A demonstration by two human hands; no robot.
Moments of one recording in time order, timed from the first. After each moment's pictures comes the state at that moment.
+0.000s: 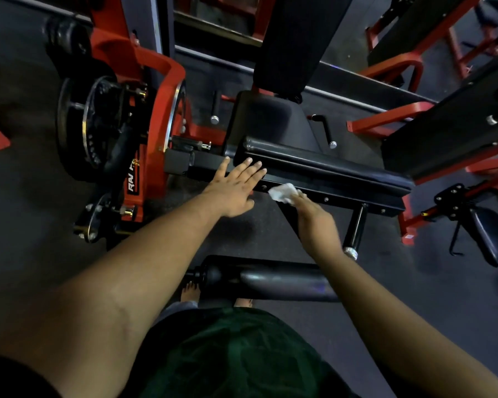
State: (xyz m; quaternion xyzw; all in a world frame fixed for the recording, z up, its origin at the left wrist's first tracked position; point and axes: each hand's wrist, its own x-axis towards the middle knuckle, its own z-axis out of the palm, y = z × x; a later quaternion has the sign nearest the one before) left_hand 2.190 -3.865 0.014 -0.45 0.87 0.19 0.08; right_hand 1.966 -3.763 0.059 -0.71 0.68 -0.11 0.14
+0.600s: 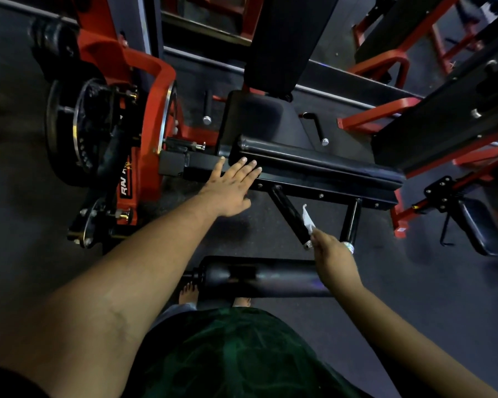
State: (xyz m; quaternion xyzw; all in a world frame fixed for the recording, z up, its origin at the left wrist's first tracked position) left_hand 2.191 -3.863 0.018 -0.45 0.87 0.20 0.06; right_hand 1.936 -3.690 0.065 -0.64 0.75 -0.03 0.16
